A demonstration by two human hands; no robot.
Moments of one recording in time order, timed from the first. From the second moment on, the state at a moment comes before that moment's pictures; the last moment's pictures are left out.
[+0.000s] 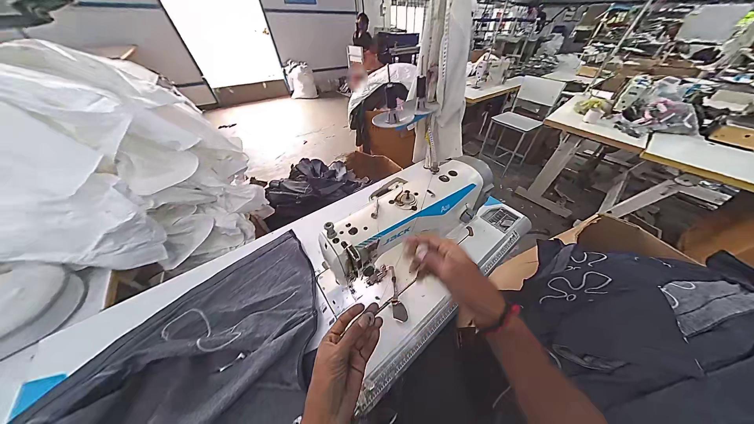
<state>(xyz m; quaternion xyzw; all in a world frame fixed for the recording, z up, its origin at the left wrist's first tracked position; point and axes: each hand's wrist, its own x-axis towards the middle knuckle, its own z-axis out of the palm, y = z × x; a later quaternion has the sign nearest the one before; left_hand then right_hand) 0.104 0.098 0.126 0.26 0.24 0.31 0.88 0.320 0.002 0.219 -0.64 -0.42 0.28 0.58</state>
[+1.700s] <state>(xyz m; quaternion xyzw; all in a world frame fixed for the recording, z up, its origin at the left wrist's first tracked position) 0.064 0.082 0.104 0.42 0.27 0.45 0.74 0.435 -0.043 0.094 -0.84 -0.35 0.29 0.31</state>
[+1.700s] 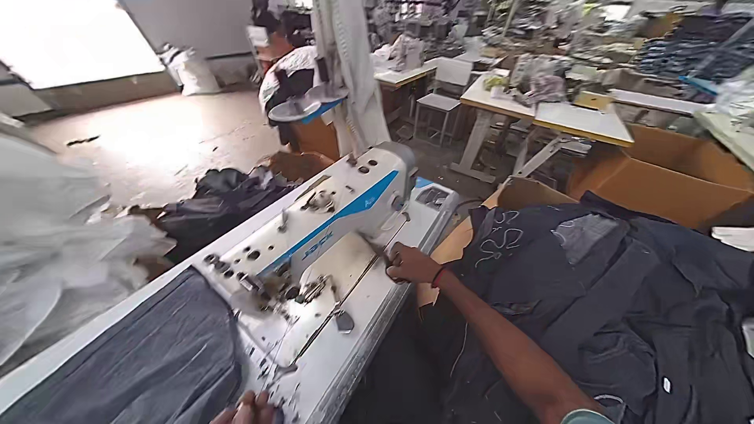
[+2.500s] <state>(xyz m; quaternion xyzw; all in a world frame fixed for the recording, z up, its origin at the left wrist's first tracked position) 0.067 0.076 0.083 0.52 0.28 0.48 0.65 0.309 -0.081 0.150 -0.70 -0.38 0.35 0.49</state>
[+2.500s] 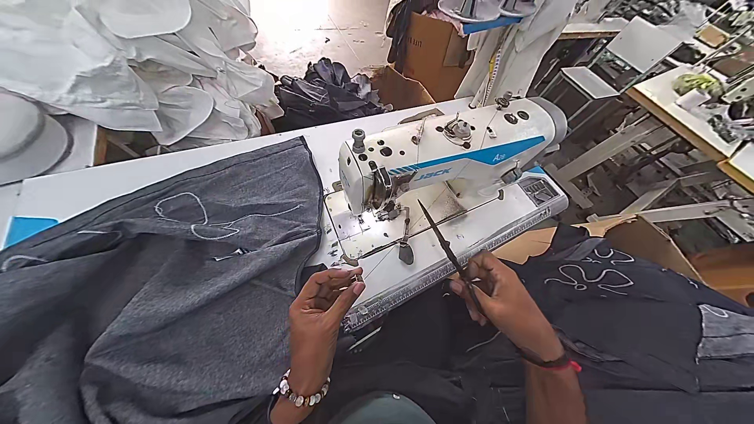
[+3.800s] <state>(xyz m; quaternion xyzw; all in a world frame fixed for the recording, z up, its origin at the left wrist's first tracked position) 0.041 0.092 0.015 0.78 0.29 0.41 0.38 0.507 0.052 0.294 -0.82 -0.44 0.14 0.34</state>
